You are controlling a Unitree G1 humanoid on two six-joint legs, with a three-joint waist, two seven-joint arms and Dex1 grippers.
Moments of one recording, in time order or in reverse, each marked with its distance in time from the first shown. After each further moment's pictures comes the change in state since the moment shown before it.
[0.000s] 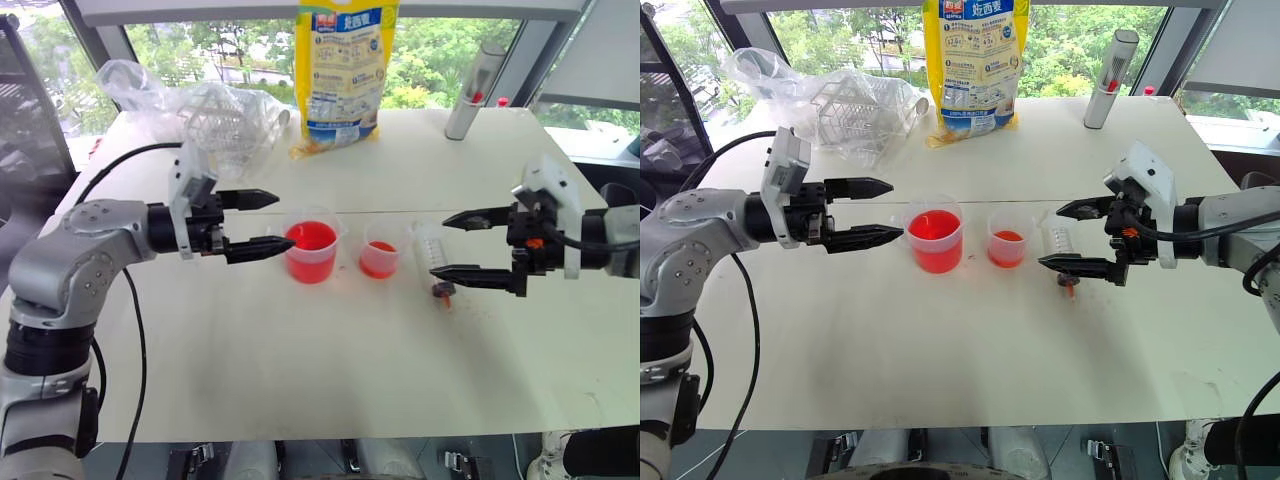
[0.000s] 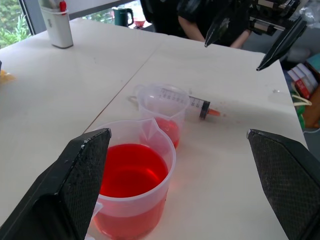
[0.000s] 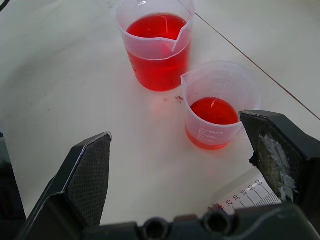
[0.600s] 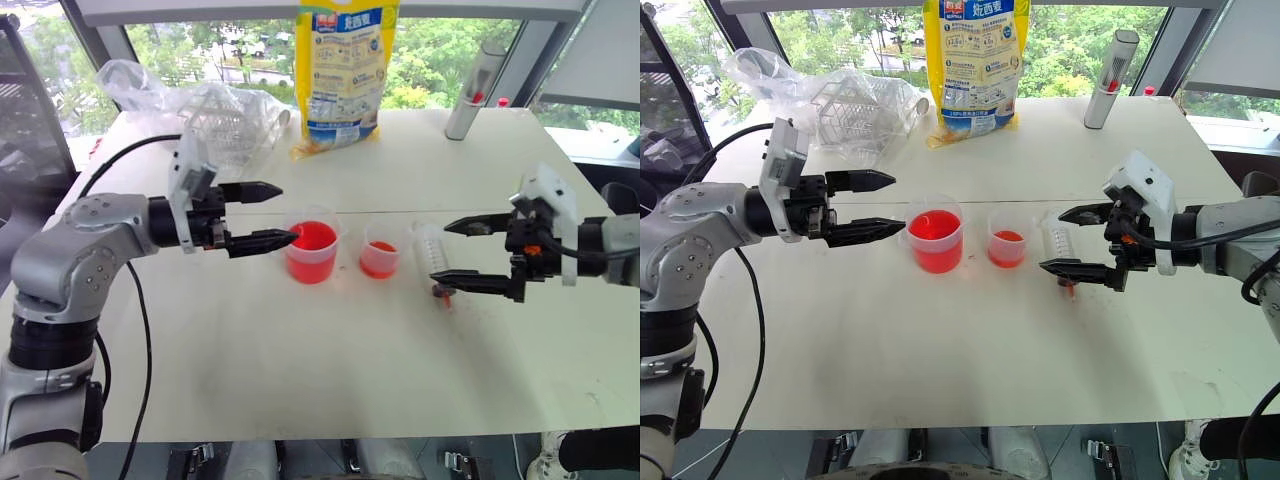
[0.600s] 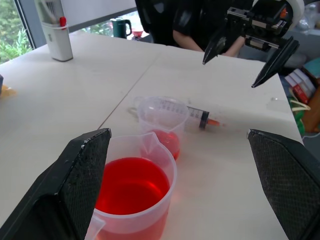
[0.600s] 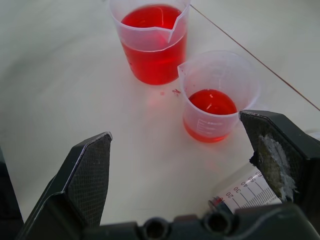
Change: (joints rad) left arm -0.032 -0.020 -0.005 0.031 0.000 -0.028 -0.007; right arm 0.048 -0.001 -0.023 -0.028 0.002 0.010 -0.049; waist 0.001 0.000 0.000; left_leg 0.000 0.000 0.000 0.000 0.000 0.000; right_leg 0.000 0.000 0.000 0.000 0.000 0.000
